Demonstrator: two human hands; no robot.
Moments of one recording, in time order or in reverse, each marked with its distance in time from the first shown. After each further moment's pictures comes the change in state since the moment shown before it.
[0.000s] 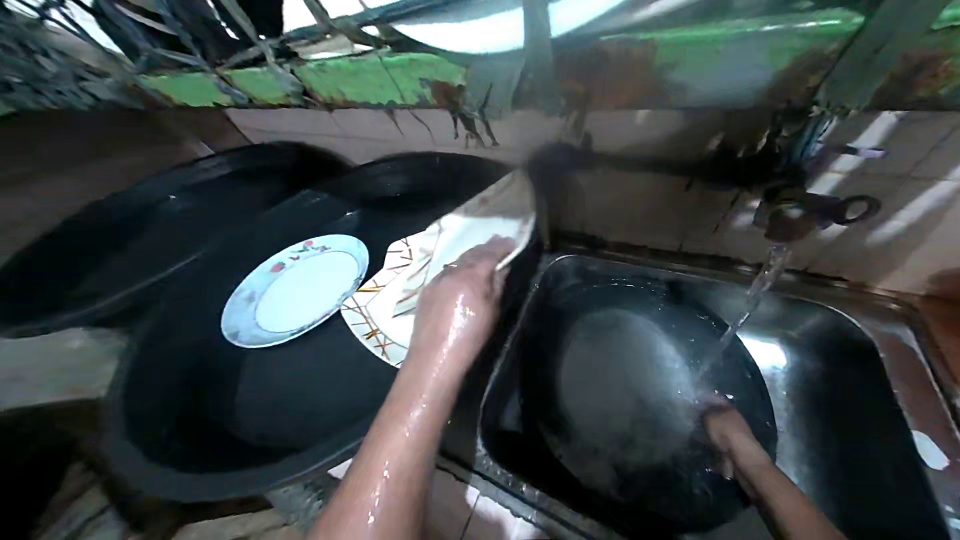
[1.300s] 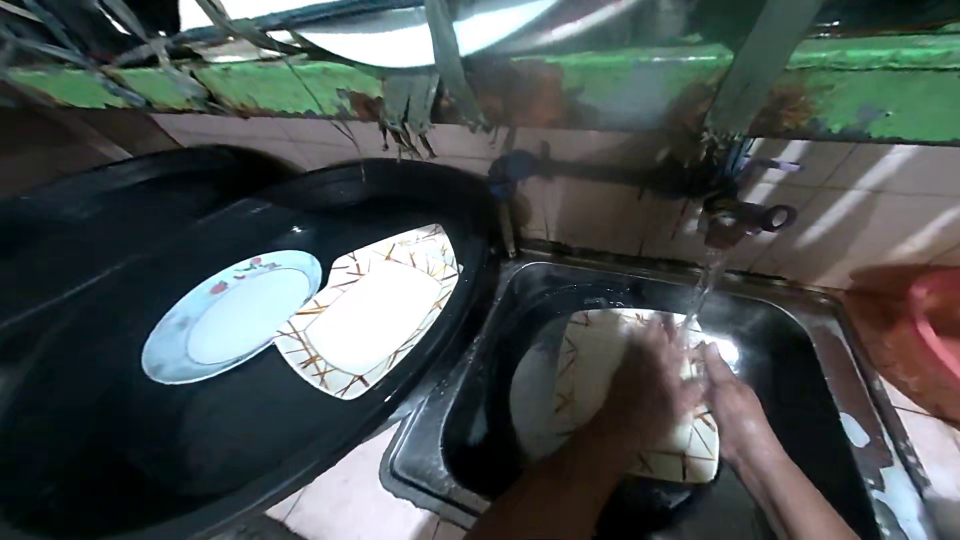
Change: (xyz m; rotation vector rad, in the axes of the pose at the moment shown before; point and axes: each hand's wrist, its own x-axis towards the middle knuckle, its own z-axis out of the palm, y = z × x) left_hand -0.060 0.186 0.206 -0.575 -0.318 0.343; right_hand -0.050 -0.053 -0.046 0.701 0.080 -0.346
